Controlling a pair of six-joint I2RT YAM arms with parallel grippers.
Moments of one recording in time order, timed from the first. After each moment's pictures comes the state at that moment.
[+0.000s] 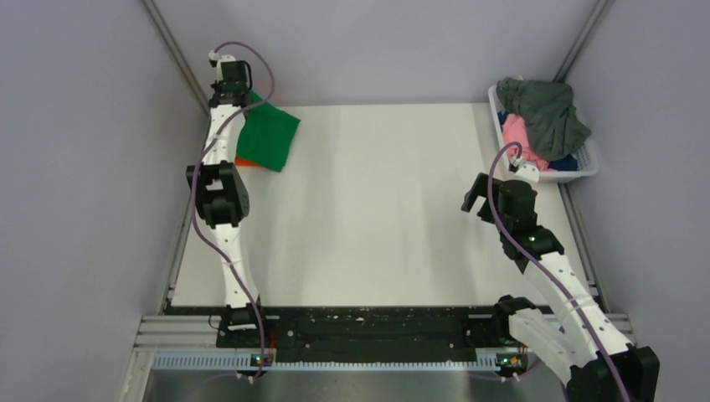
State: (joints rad) left arm 0.06 2.32 2.28 -0.53 -0.51 -0.09; right arm 0.22 0.83 0.62 -0.31 0.26 0.43
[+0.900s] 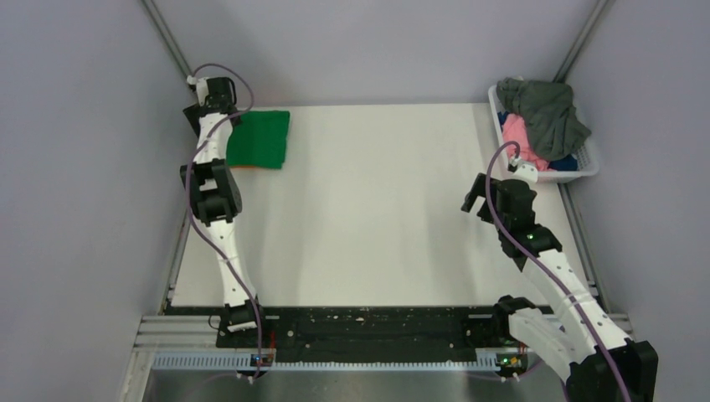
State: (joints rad) left arm 0.19 2.45 2.28 -0.54 -0.56 -0.25; right arm 0.22 0.85 0.62 -0.31 0.29 0.43
